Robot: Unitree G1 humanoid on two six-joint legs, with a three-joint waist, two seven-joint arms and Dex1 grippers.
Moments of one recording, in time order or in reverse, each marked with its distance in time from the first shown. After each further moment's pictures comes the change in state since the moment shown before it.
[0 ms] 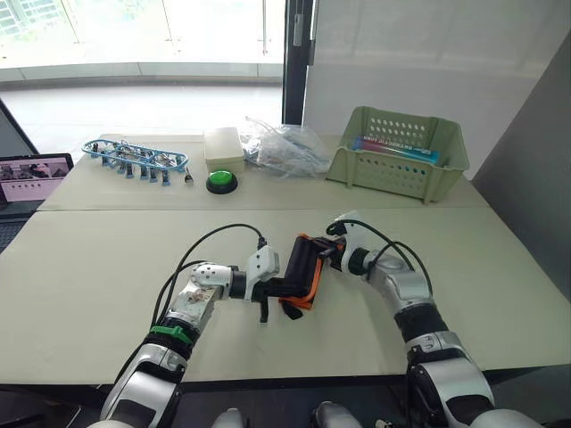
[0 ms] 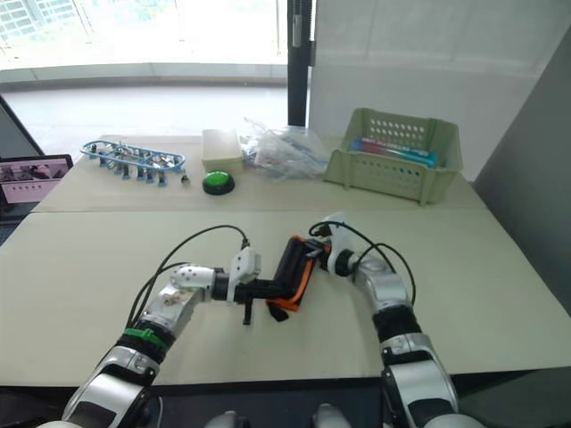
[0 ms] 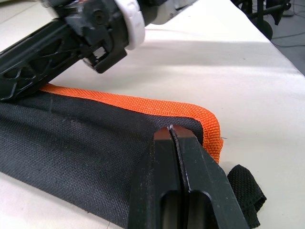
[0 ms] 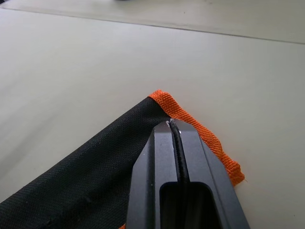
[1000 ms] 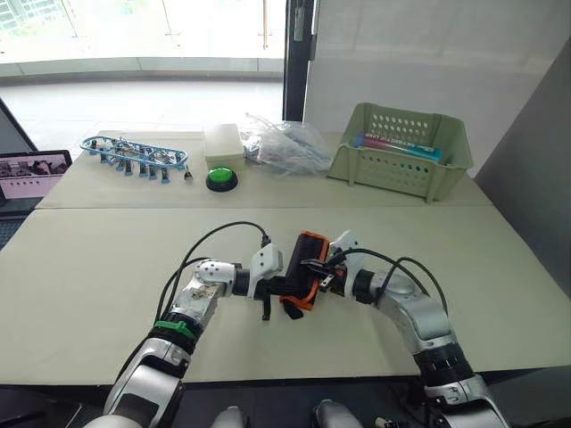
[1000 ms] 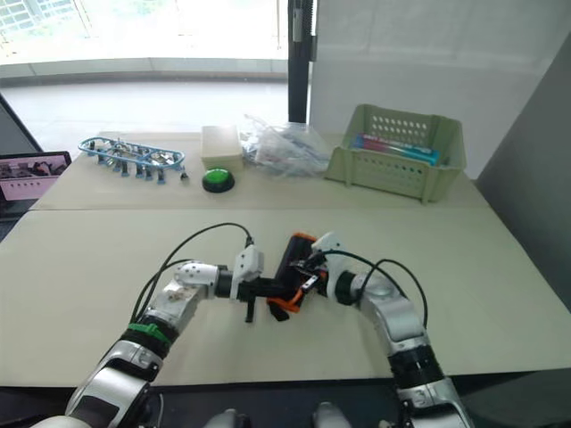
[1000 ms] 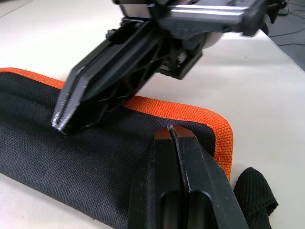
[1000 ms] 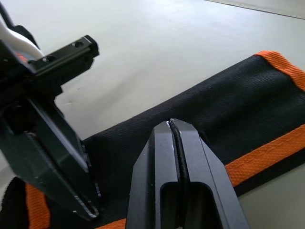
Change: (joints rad) left arm -0.055 -0.022 -0.039 0.072 0.013 -0.008 -0.008; right arm 0.233 -0.080 0.120 -0.459 0.018 0.170 0.064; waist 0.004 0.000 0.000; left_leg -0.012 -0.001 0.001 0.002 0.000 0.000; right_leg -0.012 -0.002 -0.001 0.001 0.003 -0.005
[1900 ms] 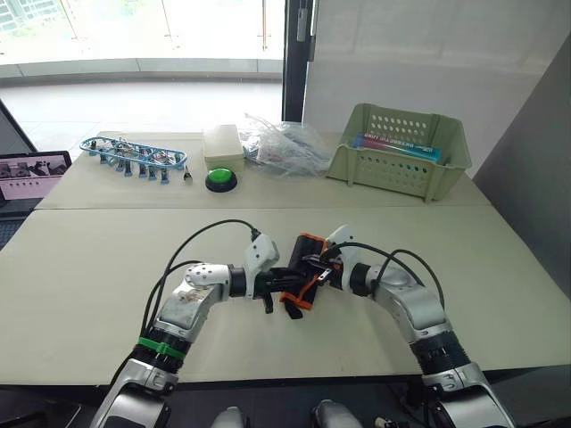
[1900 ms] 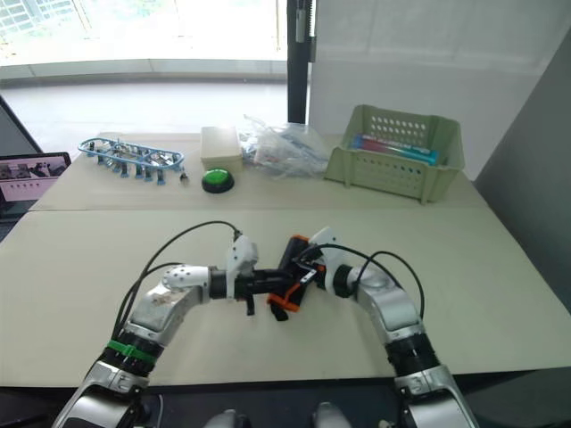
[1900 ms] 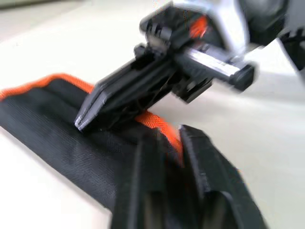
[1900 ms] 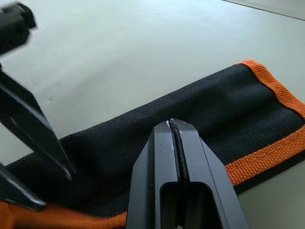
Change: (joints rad) left arm 0.116 0.094 0.102 -0.444 -0.163 0.396 0.160; right arm -0.078 -0.006 0.032 0.089 -0.053 0.023 -0.077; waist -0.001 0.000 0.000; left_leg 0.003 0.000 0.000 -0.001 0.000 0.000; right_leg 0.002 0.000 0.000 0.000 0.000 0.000
